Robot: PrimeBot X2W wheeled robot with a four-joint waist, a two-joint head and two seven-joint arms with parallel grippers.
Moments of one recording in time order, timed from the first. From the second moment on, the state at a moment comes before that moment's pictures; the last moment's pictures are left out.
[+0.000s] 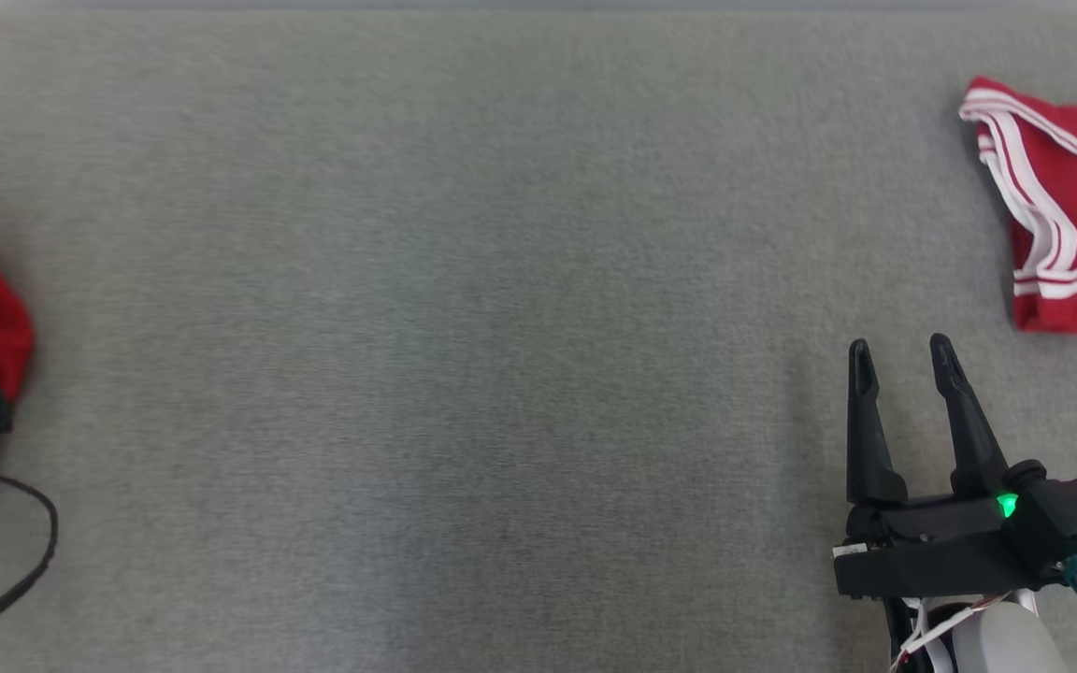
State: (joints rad) left arm -0.78 0.43 0.09 0.87 -0.24 -0.13 -0.23; right arm -0.16 -0.05 -0.01 0.04 0.16 0.13 -0.26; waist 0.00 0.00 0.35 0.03
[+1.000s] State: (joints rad) left arm -0.97 0.46 0.01 1.16 -0.28 -0.11 -0.10; right arm -0.14 -0.05 0.02 0.07 0.13 0.13 -0.26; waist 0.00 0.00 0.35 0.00
